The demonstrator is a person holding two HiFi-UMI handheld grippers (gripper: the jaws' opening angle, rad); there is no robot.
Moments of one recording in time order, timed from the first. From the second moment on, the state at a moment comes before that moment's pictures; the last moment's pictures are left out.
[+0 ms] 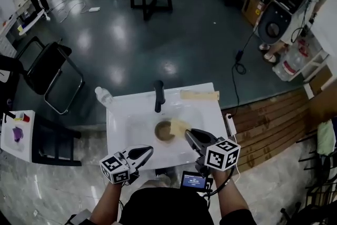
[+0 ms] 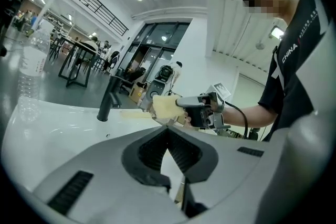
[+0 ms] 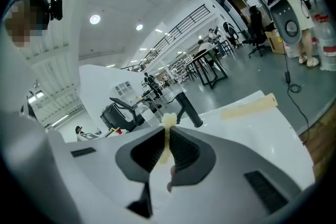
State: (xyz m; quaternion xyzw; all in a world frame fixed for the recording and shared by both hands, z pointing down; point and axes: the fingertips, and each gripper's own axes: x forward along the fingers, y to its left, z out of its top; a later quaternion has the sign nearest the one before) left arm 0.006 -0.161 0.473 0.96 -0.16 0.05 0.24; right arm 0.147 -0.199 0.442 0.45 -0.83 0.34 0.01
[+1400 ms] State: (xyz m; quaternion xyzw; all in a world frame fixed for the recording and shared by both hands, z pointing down) left arm 0.044 0.085 0.458 0.95 -0.23 0.05 0.22; right arm 0.169 0.035 0.440 0.41 -0.86 0.32 0.00
